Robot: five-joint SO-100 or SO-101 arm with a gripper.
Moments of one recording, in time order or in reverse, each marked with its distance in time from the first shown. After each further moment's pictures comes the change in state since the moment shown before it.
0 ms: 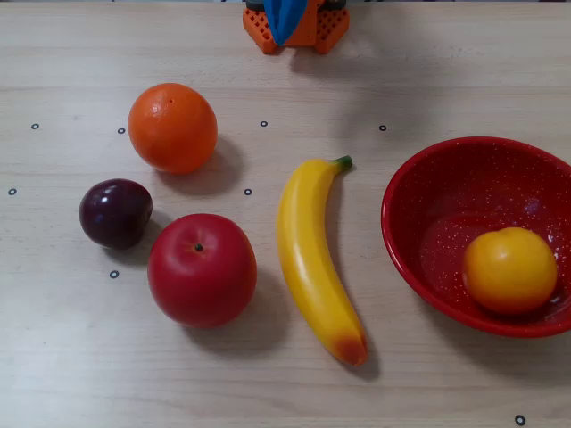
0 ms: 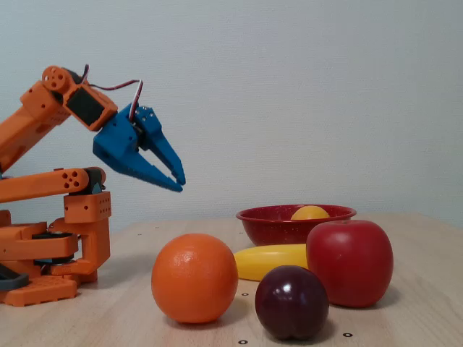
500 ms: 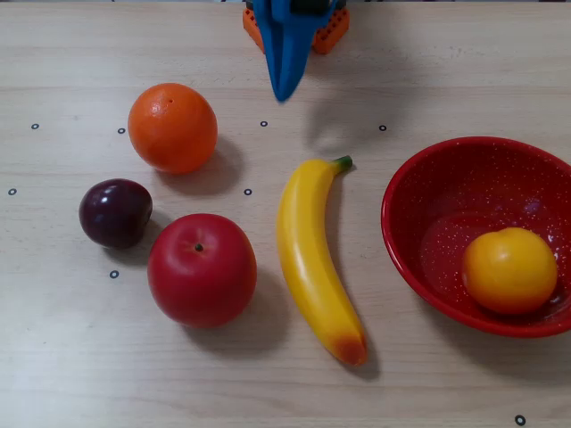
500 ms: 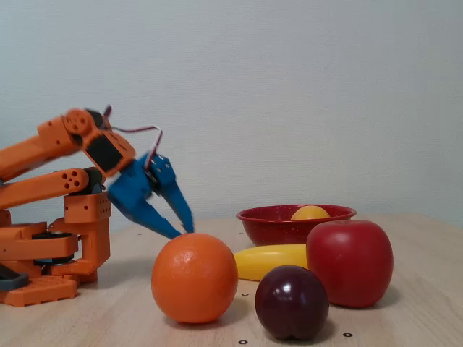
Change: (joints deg) arm 0.0 6.1 23.9 -15.8 6.8
